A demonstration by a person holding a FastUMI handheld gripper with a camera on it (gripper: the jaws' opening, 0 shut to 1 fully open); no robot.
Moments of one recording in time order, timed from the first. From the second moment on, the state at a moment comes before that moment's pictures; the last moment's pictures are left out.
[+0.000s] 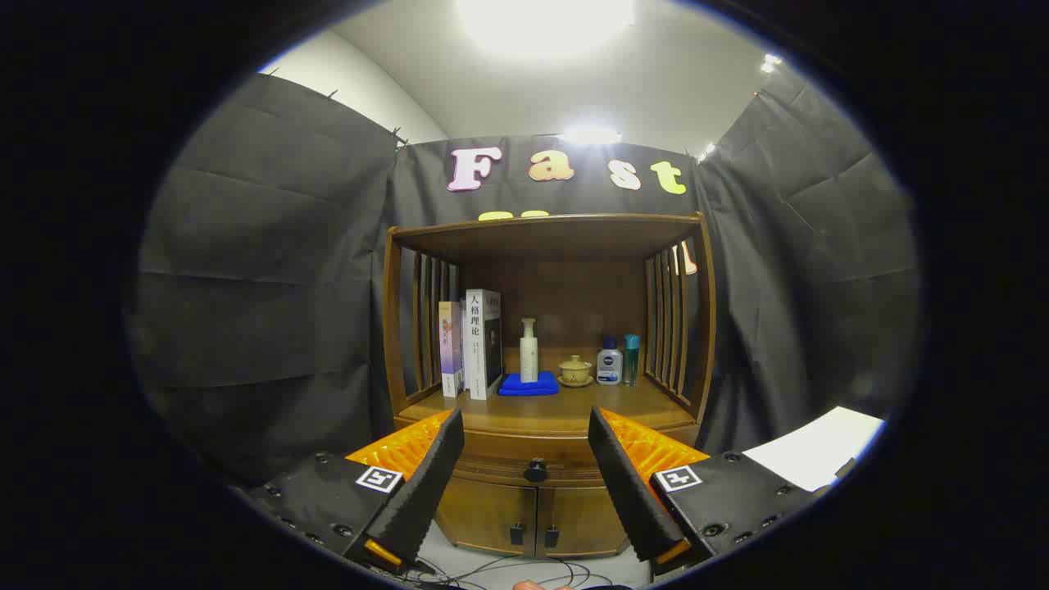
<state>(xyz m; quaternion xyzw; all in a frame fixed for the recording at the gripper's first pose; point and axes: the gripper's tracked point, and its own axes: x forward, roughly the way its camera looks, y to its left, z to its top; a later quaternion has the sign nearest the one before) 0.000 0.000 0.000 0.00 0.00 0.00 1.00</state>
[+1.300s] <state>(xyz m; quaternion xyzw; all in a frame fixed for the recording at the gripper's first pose) 0.017 -0.006 -0.022 -0.01 0.01 -0.01 1.00</state>
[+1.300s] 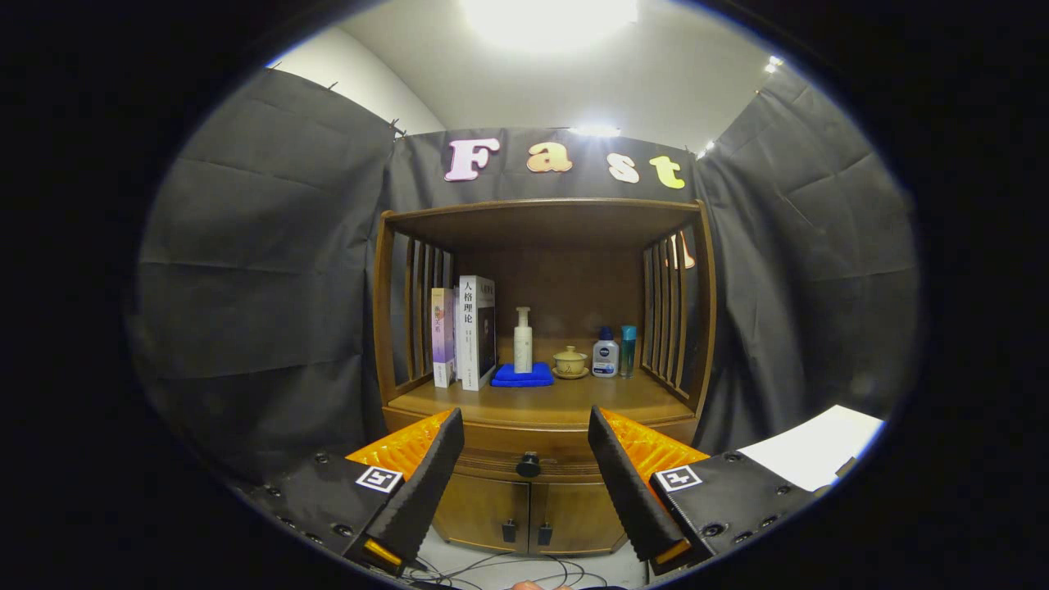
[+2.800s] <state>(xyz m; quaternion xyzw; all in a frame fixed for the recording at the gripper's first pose) 0.202 -0.020 -0.224 0.01 0.16 -0.03 0.99</state>
